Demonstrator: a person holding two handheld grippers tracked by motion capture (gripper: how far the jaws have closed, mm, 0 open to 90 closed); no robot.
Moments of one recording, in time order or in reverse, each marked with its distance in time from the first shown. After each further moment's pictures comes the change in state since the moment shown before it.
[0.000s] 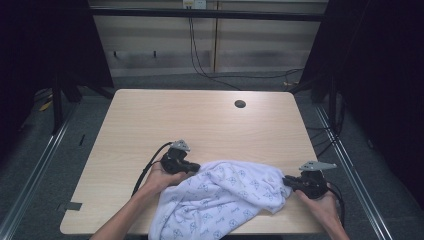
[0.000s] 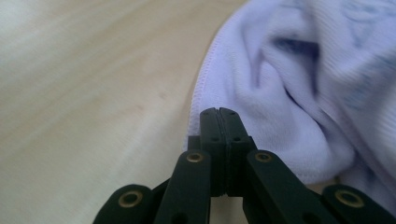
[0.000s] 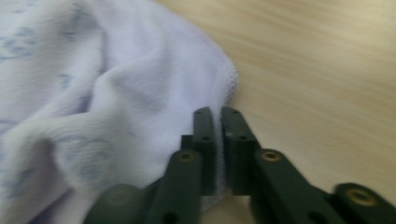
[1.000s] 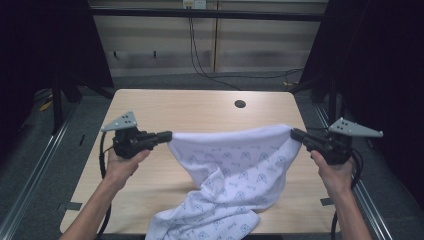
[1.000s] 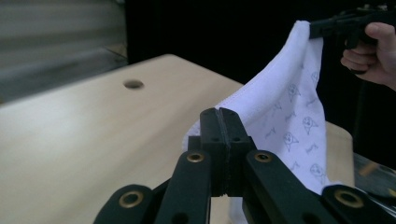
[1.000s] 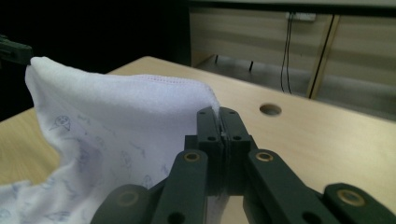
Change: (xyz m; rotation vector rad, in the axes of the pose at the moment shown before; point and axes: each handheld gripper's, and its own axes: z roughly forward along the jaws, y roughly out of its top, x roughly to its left) left arm -0.026 0.041 -0.170 -0.509 0.116 0.051; right arm 0.019 0.122 -0.100 -0.475 0.058 -0.059
